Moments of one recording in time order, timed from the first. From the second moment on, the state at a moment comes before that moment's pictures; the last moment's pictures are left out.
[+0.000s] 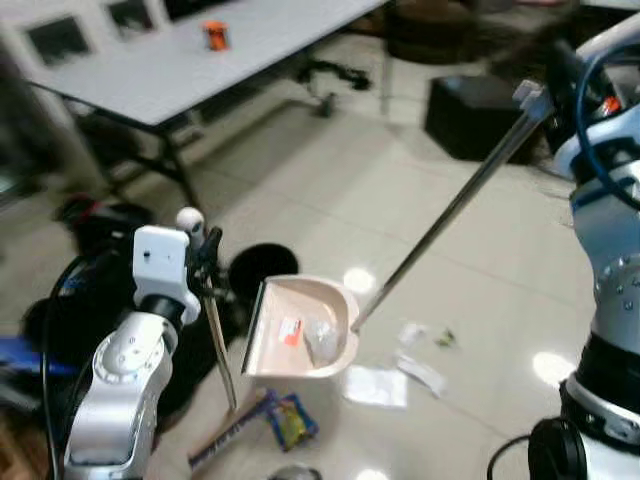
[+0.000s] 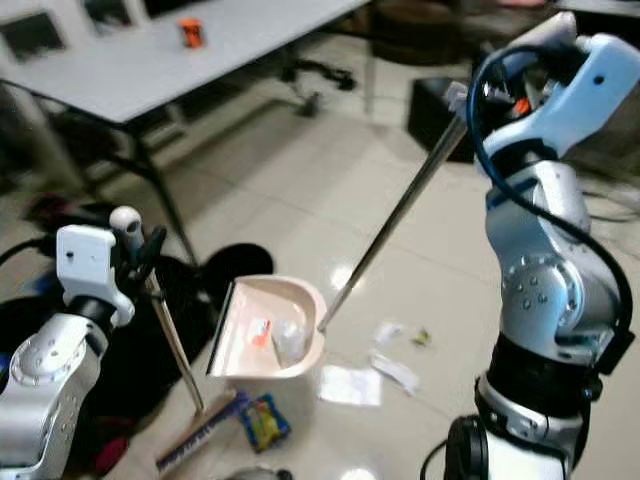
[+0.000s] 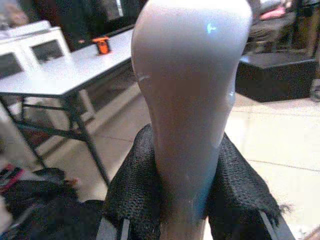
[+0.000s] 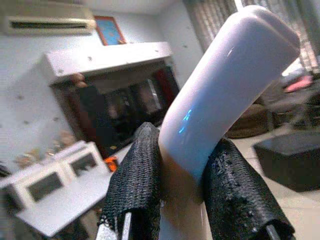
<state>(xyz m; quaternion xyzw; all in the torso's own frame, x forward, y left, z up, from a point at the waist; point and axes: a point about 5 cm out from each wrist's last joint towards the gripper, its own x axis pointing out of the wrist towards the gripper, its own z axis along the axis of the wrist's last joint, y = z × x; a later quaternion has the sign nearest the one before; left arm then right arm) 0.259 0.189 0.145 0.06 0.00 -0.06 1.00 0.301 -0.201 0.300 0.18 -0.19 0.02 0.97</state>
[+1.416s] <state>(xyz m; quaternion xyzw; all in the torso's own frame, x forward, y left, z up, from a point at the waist) 0.253 0.199 0.142 0.07 -0.01 -0.02 1.00 0.314 -0.185 0.300 0.18 -0.18 0.06 0.97</state>
